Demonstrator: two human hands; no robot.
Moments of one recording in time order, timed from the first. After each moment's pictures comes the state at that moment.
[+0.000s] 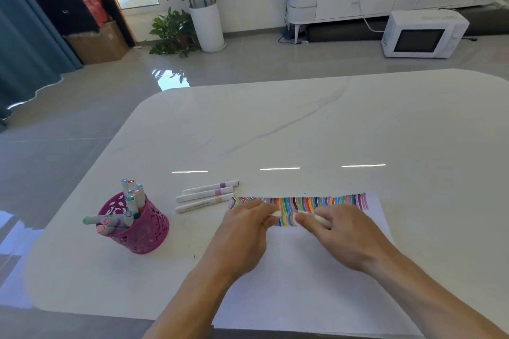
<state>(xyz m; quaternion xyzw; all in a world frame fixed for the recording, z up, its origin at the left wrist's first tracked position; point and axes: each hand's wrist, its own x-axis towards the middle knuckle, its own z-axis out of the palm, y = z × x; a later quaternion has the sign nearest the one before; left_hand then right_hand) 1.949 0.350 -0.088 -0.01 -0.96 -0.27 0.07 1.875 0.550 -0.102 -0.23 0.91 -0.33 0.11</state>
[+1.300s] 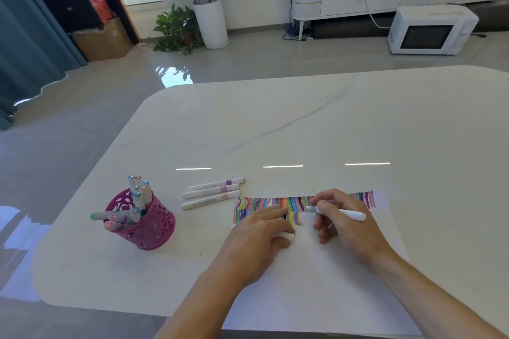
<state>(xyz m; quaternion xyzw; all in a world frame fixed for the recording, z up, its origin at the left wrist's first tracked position) 1.955 0.347 -0.108 -0.05 -0.97 -0.25 -0.04 1.871 0.542 -0.126 -0.10 0.72 -0.66 0.19</state>
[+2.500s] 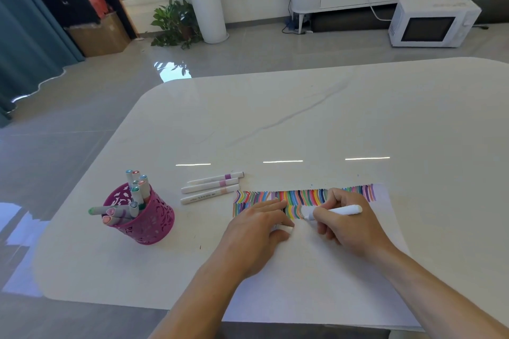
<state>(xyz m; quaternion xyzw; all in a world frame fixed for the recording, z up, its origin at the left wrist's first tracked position) 1.954 0.347 -0.110 -0.01 -0.97 -0.24 -0.05 1.873 0.539 -0.122 -0.07 0.80 -0.58 0.17</state>
